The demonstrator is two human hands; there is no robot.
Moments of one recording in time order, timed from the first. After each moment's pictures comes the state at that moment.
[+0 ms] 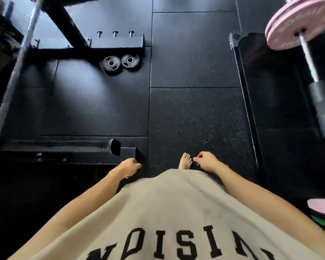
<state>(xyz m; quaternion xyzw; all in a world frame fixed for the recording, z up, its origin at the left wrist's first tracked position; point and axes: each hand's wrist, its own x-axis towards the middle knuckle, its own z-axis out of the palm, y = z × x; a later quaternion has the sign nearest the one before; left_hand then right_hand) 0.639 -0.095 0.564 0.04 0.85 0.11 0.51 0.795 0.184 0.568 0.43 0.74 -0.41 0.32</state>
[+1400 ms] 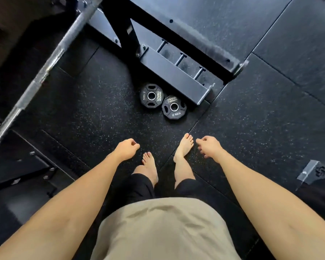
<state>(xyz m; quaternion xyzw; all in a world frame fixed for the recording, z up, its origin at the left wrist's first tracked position) -0.128 0.143 0.498 -0.26 0.80 0.25 0.48 -0.156 0.451 0.483 0.30 0.76 -0.35 0.45</state>
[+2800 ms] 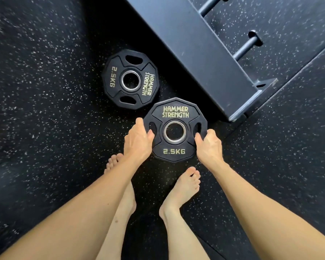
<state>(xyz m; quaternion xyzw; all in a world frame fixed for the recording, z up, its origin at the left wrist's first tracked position) -0.275 0.209 0.028 -0.30 0.84 0.29 0.34 -0.301 0.394 0.035 0.27 0.85 -0.21 0.40</state>
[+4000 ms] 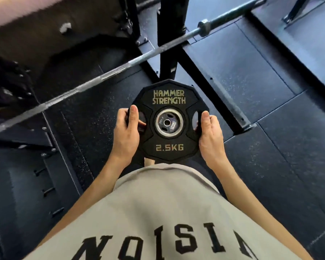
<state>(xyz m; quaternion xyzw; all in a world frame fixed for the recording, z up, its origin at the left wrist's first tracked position) -0.110 0.144 0.742 -0.35 0.70 0.61 -0.13 -0.192 0.325 0.738 0.03 0.79 -0.58 0.18</state>
